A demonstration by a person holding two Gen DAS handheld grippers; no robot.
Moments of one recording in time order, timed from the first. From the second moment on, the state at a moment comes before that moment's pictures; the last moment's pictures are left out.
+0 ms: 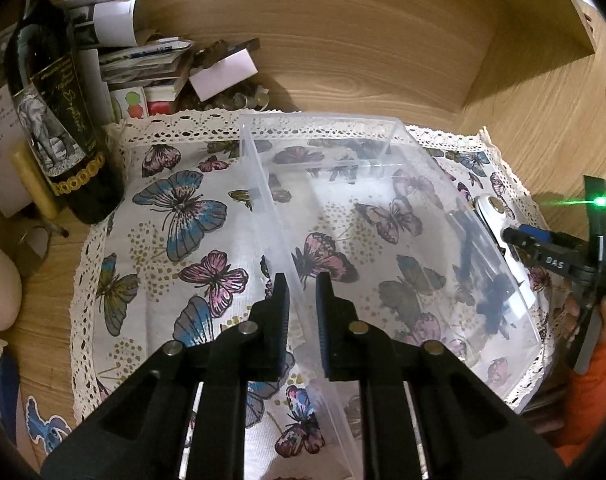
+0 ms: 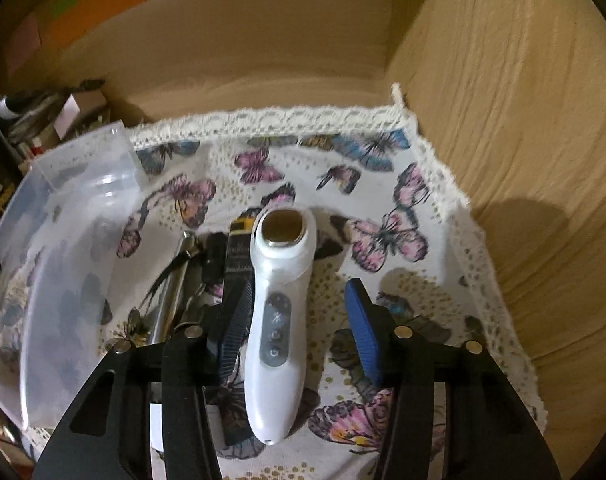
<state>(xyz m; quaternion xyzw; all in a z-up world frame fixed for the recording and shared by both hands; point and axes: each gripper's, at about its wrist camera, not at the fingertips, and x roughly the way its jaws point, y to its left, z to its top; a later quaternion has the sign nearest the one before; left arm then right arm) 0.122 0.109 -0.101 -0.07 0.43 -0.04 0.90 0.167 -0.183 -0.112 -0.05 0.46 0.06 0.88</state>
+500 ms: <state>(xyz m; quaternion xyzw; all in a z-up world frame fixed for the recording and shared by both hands) 0.121 0.105 -0.101 -0.06 0.42 -0.03 0.90 0.179 -0.173 -0.125 -0.07 0.48 0.06 0.87</state>
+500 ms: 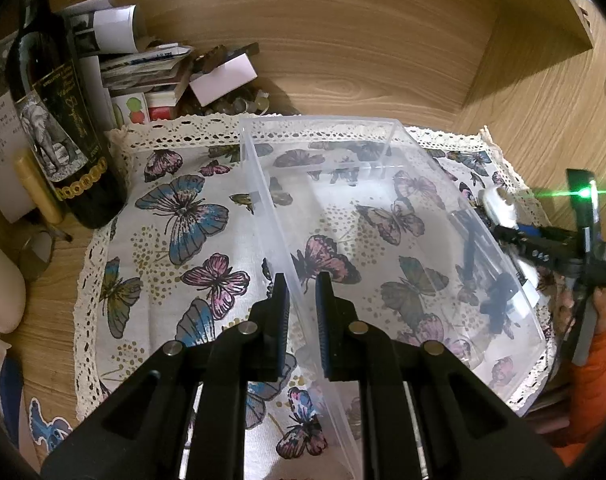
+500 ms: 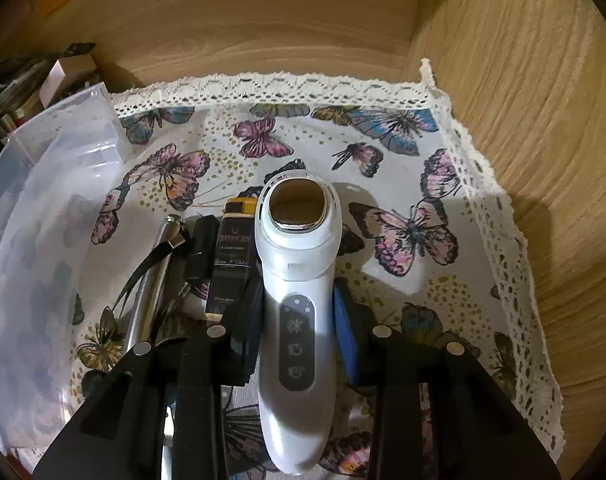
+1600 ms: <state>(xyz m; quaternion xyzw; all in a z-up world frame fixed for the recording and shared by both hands) 0.117 0.102 -0.101 -0.04 0.41 -0.03 0.91 0.141 -0.036 -0.067 -0.12 0.40 0.24 0.87</state>
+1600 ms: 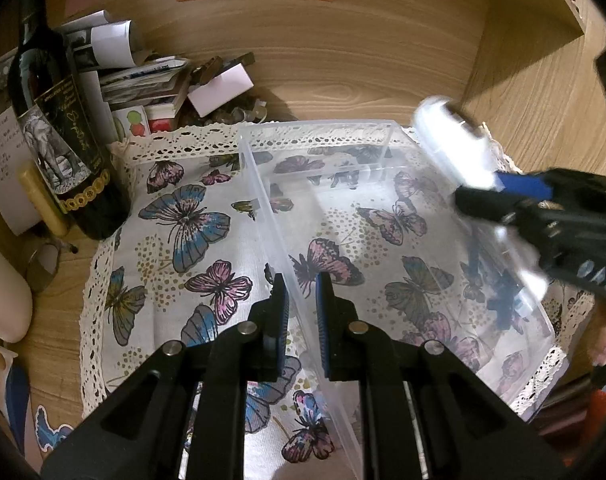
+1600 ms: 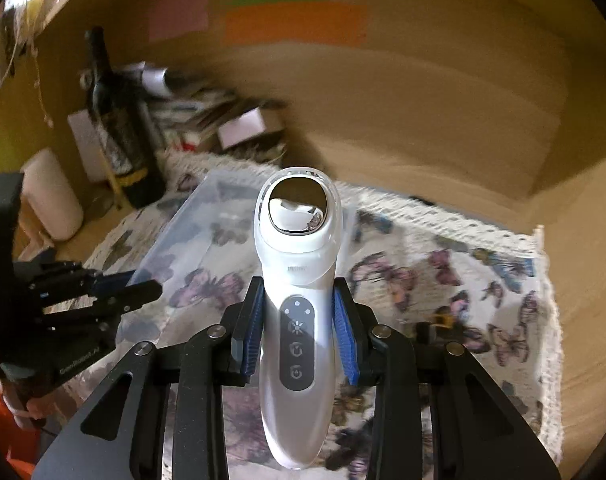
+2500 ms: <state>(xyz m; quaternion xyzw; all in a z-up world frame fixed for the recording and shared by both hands) 0.117 0.101 -0.101 -0.04 0.41 -0.03 0.91 0.150 -0.019 -0.072 -0.16 0.41 0.24 0.86</state>
